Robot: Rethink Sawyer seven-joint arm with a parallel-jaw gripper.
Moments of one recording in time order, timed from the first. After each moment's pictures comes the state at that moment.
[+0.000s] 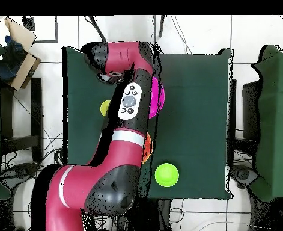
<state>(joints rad) 0.06 0.05 -0.48 0.51 0.23 1.18 2.47</state>
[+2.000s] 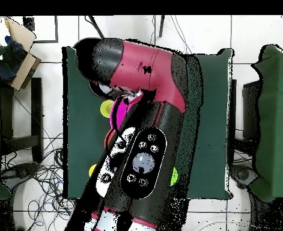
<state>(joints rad) 0.09 -0.51 -0.48 1.05 0.24 1.26 2.47</state>
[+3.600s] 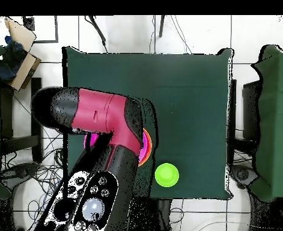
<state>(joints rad) 0.27 -0.64 -0.49 1.36 0.24 1.08 2.47</state>
